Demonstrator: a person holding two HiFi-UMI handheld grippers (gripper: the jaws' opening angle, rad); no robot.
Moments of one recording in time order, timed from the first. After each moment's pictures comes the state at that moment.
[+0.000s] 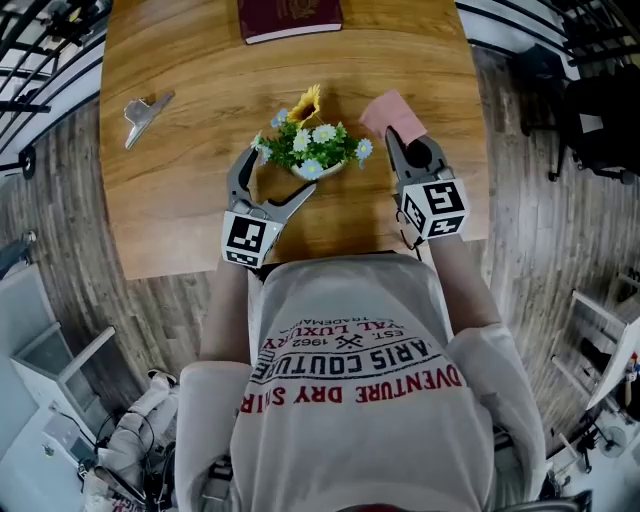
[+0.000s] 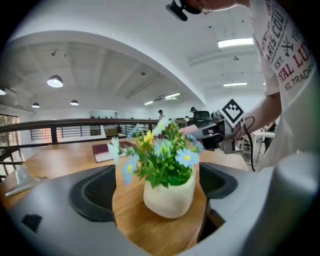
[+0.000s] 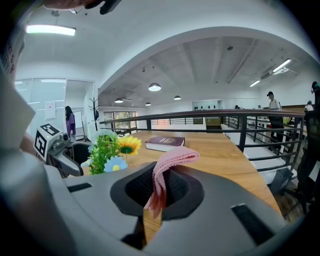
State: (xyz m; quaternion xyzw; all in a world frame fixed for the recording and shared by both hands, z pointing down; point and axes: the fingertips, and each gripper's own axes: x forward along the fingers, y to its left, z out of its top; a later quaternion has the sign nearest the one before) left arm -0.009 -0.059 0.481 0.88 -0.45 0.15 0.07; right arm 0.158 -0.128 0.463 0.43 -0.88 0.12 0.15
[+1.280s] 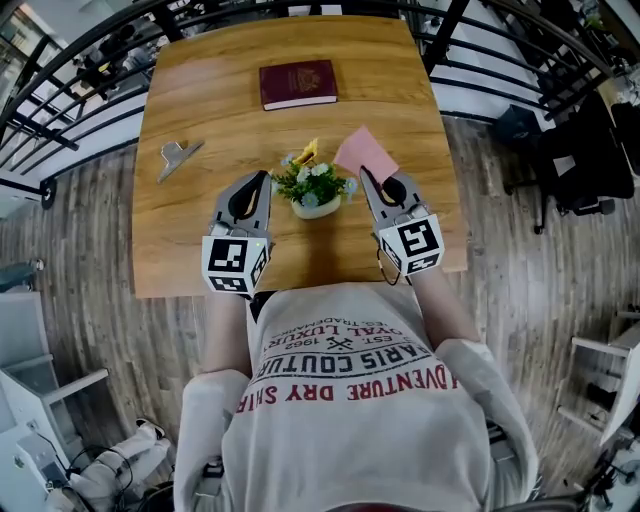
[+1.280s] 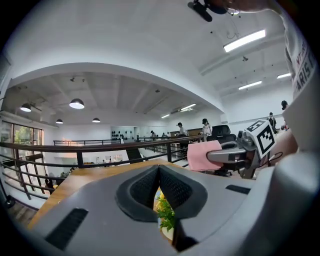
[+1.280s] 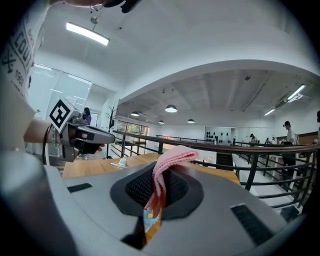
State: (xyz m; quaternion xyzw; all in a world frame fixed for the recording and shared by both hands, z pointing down) left arm -0.045 -0.056 0.314 0.82 -0.57 0.10 0.01; right arm 0.121 -0.086 0.338 0.38 -0.92 -0.02 0.09
